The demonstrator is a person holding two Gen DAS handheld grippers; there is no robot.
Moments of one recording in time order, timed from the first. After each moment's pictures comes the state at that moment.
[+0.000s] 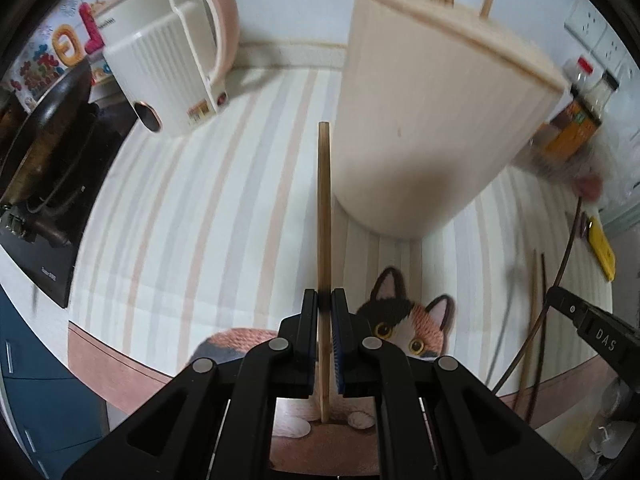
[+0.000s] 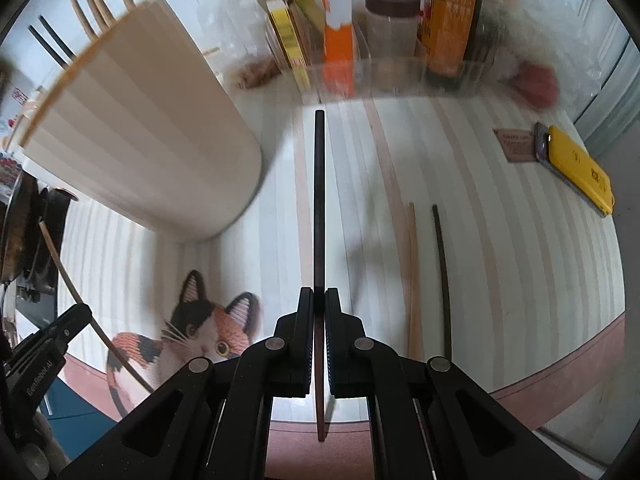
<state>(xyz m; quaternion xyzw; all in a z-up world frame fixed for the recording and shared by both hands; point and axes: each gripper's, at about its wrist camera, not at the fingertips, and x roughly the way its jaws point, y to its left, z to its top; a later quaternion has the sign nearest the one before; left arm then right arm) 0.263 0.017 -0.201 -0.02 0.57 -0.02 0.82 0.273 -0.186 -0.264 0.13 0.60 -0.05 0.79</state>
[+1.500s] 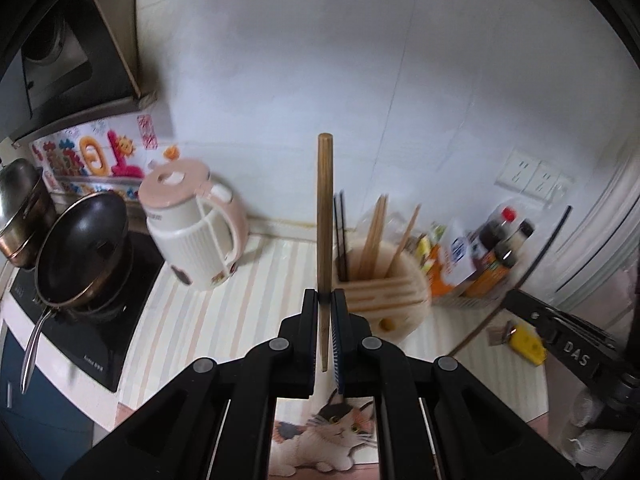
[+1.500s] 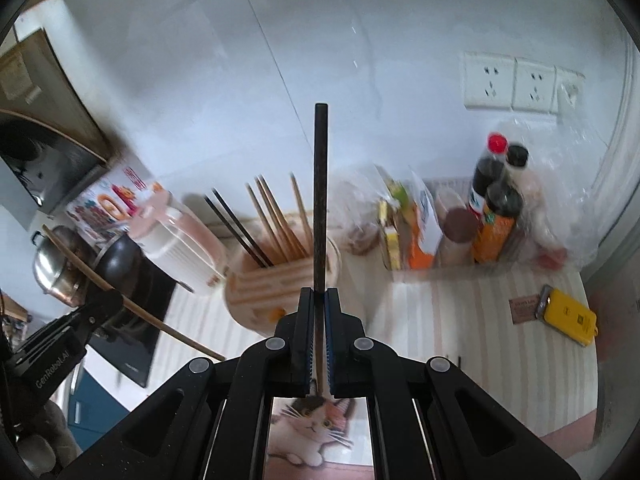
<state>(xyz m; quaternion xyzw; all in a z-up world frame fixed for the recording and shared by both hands) 0.279 0.028 0.015 -0.05 0.41 -0.06 0.91 0.318 -0.170 -0.041 0.14 0.44 0.05 0.88</state>
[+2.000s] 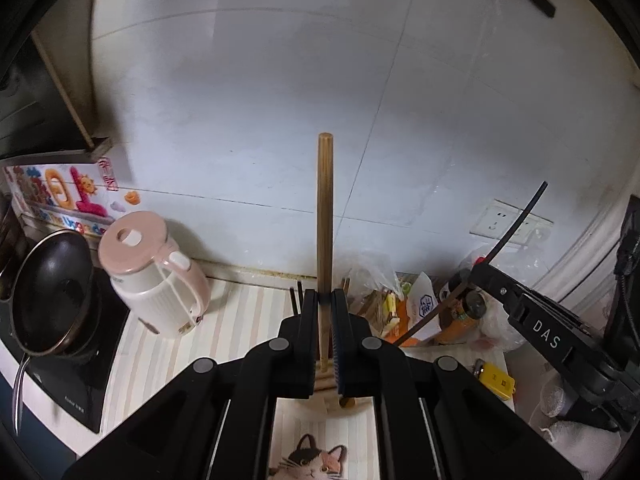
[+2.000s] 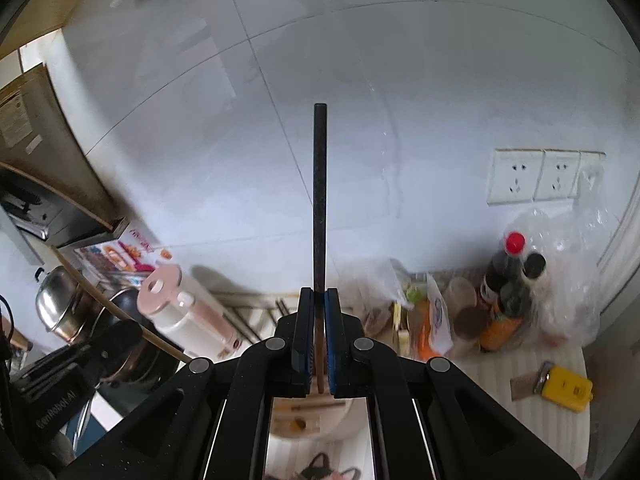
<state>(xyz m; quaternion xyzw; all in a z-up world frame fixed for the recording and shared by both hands) 0.357 0.015 0.048 -0.08 0.39 -0.10 0.91 0.404 -0.166 0.018 0.13 0.38 0.04 0.92</state>
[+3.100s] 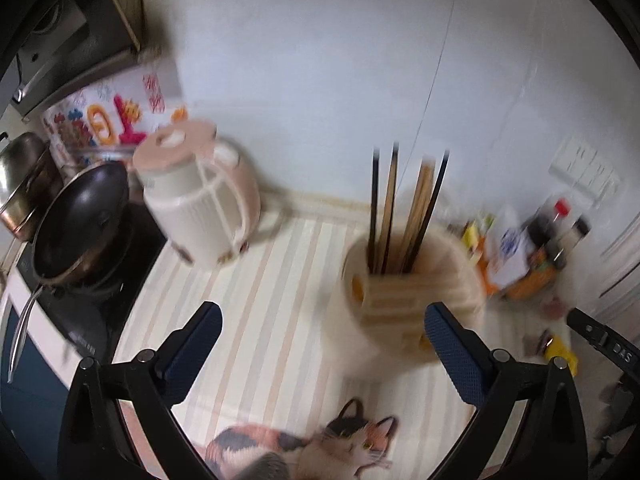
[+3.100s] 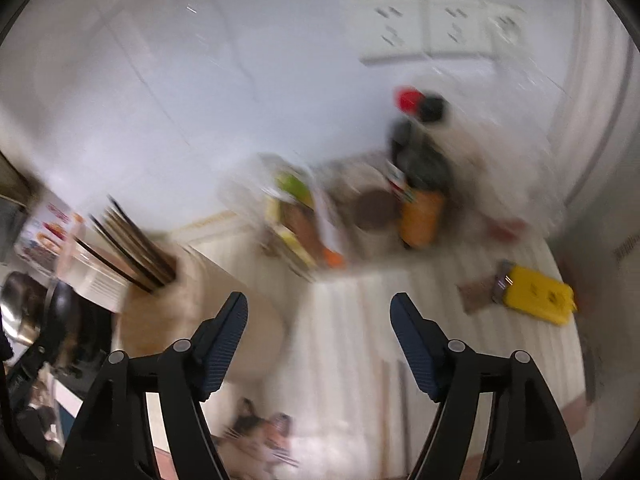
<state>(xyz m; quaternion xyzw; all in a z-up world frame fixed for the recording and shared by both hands) 0.320 0.015 -0.071 -0.05 0.45 0.02 0.89 0.349 -0.271 -0.124 0.17 0.49 -0.07 0.85</state>
